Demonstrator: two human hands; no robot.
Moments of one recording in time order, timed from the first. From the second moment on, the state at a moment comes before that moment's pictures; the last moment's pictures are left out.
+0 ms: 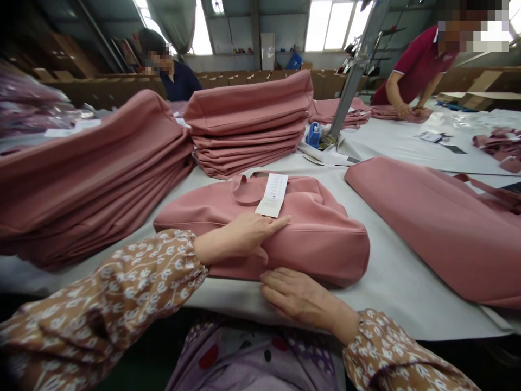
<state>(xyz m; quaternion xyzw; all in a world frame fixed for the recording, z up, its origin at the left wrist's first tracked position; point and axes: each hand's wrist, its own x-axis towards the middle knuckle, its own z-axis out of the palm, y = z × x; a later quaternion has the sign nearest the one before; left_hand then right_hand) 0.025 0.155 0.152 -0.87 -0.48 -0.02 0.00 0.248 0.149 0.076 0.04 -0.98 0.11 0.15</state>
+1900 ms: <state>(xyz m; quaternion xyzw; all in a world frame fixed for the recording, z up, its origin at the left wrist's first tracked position) -0.144 0.026 0.034 -0.80 -0.58 -0.05 0.17 0.362 0.213 0.036 -0.17 -0.96 -0.17 0.17</state>
